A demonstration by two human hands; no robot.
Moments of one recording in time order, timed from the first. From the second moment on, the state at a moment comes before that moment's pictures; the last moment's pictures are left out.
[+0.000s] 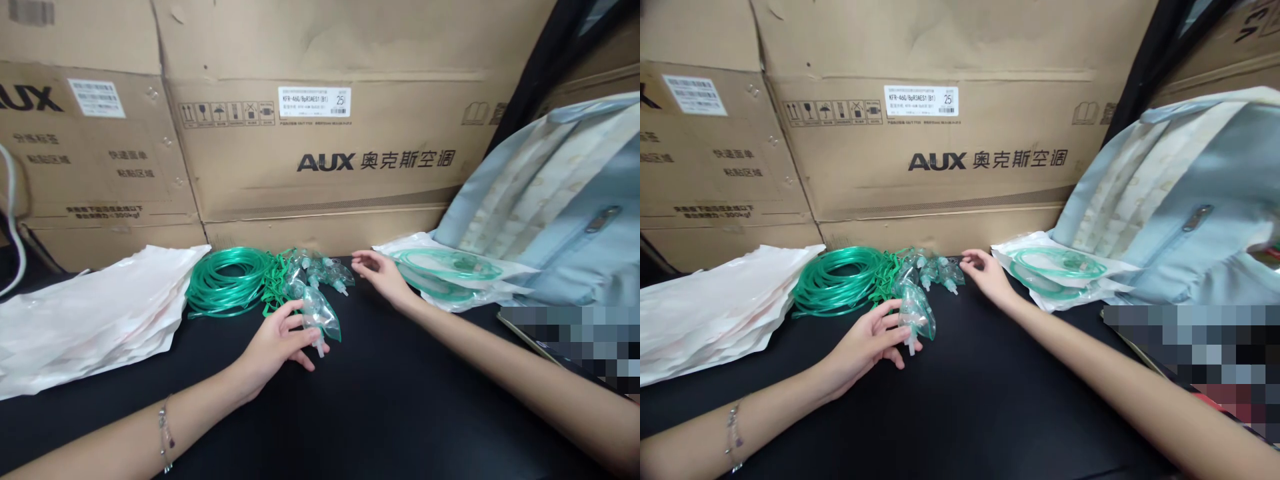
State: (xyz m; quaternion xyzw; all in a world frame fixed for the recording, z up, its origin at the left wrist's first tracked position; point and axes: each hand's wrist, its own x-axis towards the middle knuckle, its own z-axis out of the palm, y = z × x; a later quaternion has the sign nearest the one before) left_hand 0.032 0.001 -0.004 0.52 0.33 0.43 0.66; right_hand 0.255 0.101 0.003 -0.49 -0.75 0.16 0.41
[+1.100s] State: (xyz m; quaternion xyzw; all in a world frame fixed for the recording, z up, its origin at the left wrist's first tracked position) left_hand 0.029 0.001 -0.005 0.54 0.32 0.40 0.66; right_hand 0.284 0.201 0.002 -0.43 -0.83 0.27 0.22
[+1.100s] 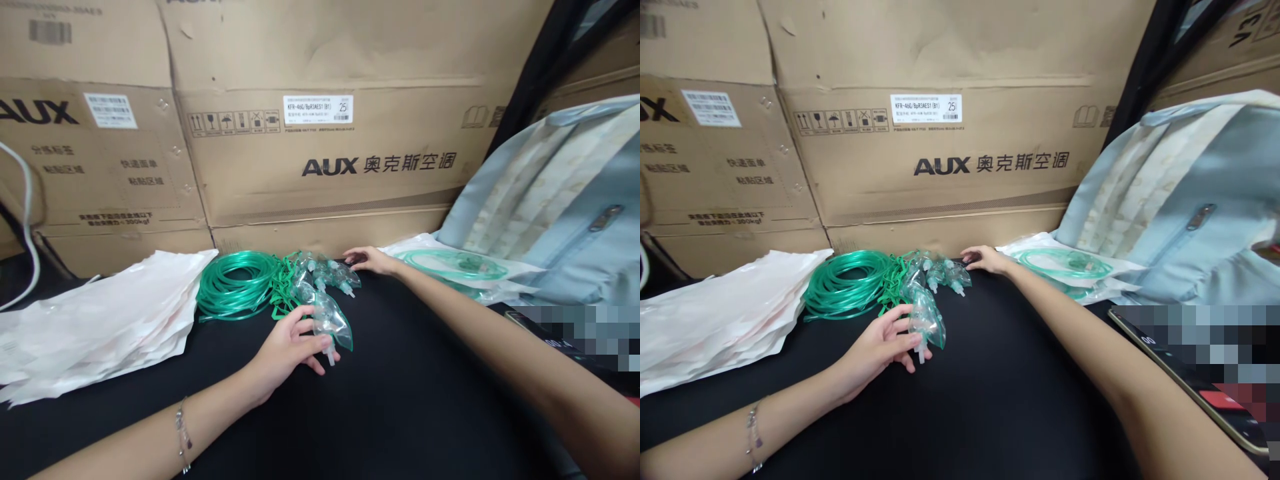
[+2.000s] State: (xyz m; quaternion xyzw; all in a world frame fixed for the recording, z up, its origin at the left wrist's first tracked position) left_hand 0.025 -0.002 -0.003 0.69 0.36 0.32 0.54; right_hand 0.213 0.013 0.003 -0.24 -0.77 0.43 0.40
